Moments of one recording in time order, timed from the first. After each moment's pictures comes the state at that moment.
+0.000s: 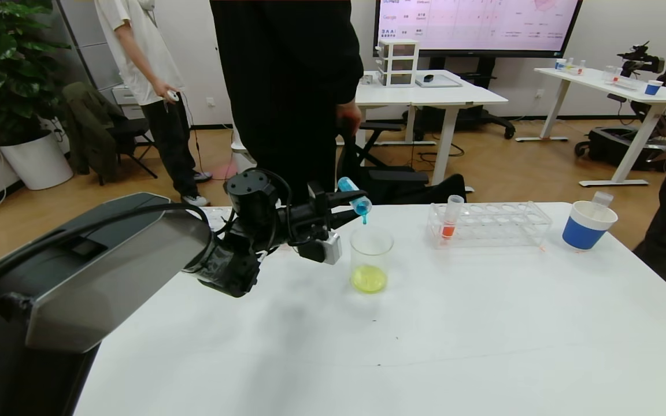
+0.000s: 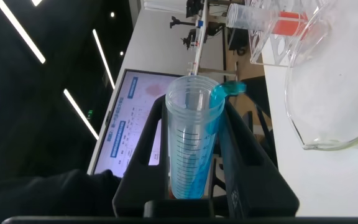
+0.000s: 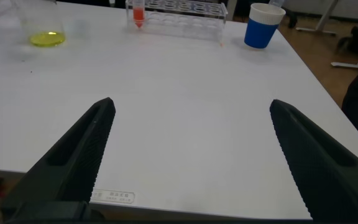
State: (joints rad) left arm -0.40 2.39 -1.35 -1.23 -0.77 1.44; right arm 0.01 0.00 0.00 0.01 0.03 -0.07
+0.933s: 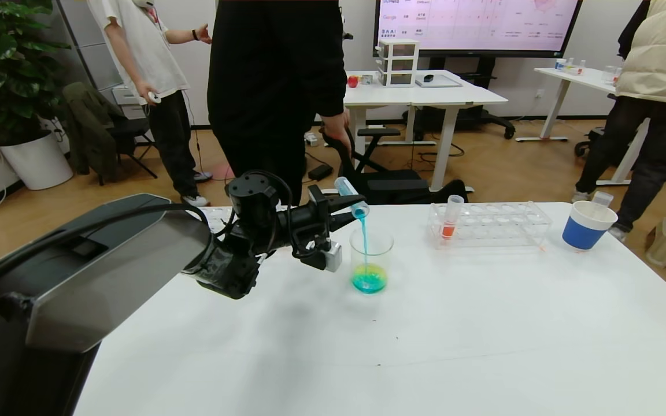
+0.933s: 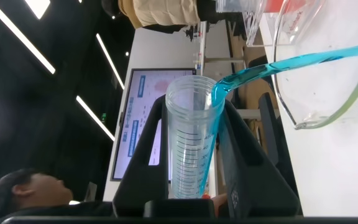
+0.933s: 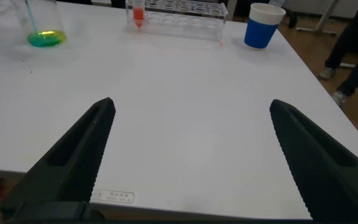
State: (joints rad) left arm -0.40 2.39 -1.34 -1.20 -0.74 1.59; right arm 0.01 0.00 0.00 0.01 0.03 -0.07
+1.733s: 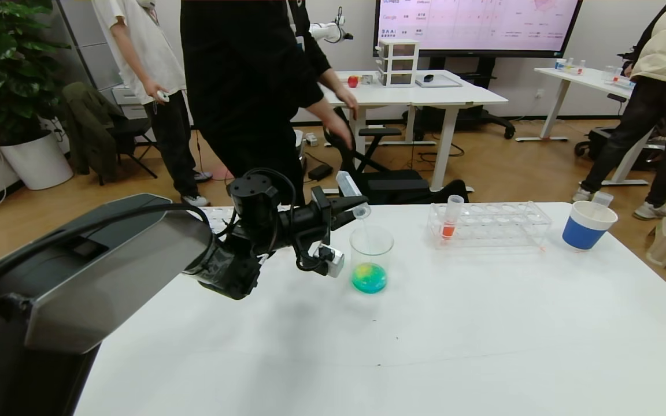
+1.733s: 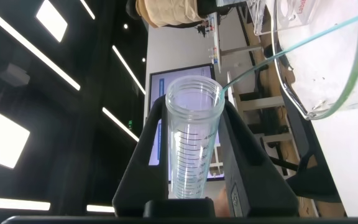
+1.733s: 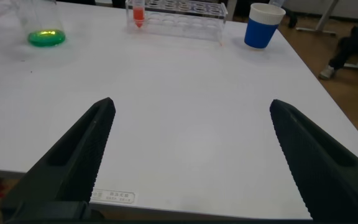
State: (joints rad) left arm -0.41 2.39 -1.34 -1.20 -0.73 1.77; right arm 0.01 0.00 0.00 0.01 0.03 -0.07
